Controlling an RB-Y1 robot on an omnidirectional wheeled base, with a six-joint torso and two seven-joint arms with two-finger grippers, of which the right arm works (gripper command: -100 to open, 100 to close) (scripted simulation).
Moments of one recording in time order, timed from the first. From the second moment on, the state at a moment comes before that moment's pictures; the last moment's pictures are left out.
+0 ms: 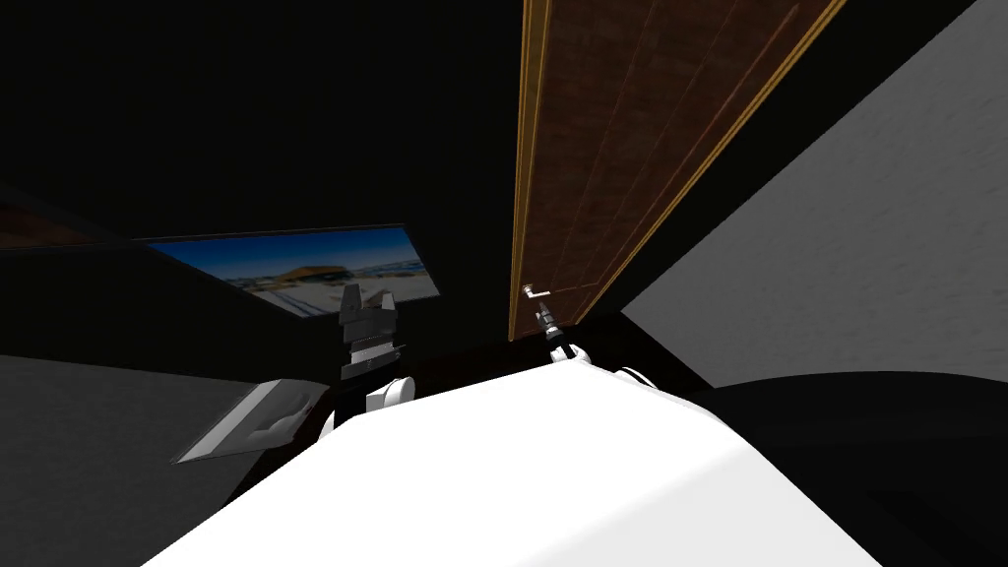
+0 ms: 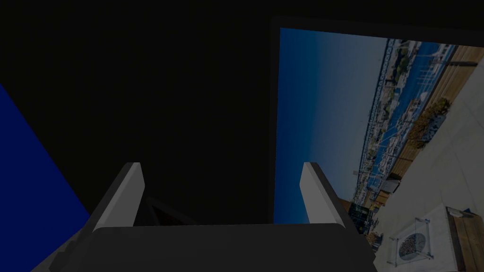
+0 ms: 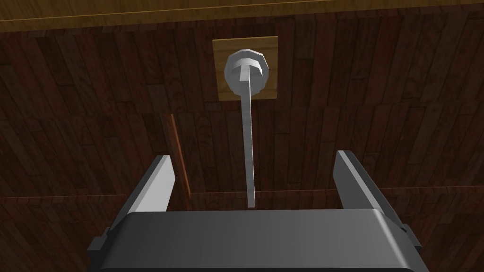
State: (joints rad) arm -0.09 -0.28 0.16 -0.63 -0.17 -0.87 -0.19
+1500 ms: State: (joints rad) arm 0.00 -0.36 0.08 -0.62 -0.33 -0.91 -0.17
